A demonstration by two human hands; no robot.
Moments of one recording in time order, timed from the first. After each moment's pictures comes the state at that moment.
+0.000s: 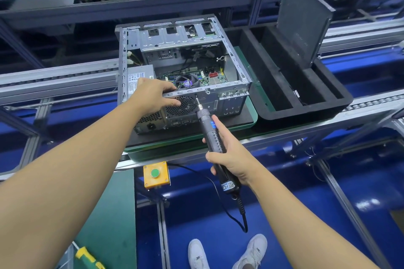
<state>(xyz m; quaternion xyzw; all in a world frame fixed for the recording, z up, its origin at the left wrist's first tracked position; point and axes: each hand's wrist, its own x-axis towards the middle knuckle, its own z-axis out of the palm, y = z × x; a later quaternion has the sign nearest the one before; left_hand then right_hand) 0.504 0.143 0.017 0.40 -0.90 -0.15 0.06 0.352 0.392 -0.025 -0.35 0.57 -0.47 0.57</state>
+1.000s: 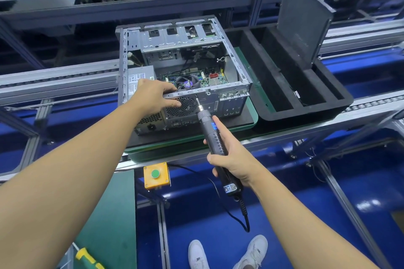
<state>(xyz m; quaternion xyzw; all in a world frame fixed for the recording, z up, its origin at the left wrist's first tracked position) 0.504 0.141 0.015 0.39 -0.91 -0.14 0.06 0.348 0.395 -0.028 -0.37 0.57 -0.47 0.57</state>
